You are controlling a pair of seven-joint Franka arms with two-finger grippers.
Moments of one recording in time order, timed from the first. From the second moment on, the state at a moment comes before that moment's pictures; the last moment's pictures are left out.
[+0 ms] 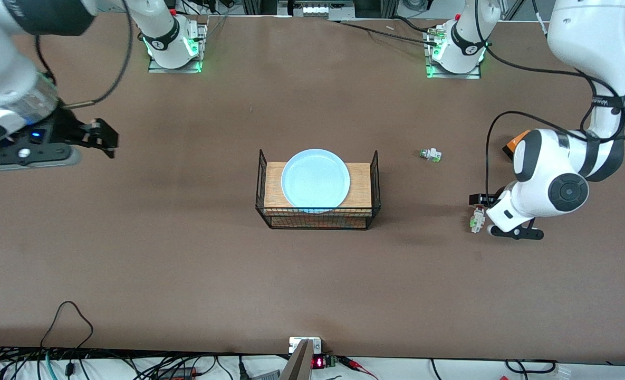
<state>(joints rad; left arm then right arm) -0.04 0.52 0.00 -1.77 0.08 2.07 0.02 0.32 0.15 -0.15 -1.42 -0.12 1.60 0.04</state>
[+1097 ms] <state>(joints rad) -0.04 0.64 0.00 -1.77 0.09 2.21 0.09 0.22 0.11 -0.14 -1.56 -0.11 1.68 0.04</state>
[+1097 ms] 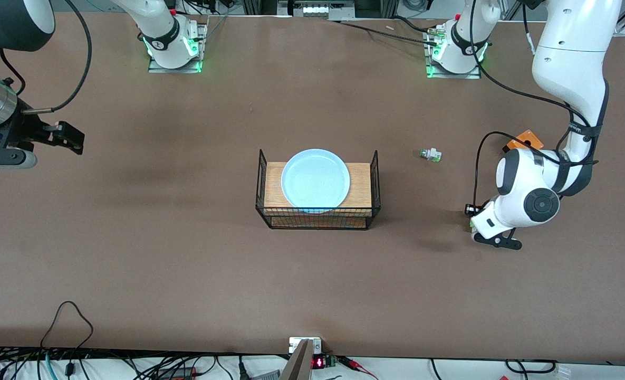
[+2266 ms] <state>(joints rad) -0.07 0.51 -0.21 -1.38 0.05 1.59 -0.09 0.12 0.05 -0.16 -1.58 0.06 1.54 0.02</state>
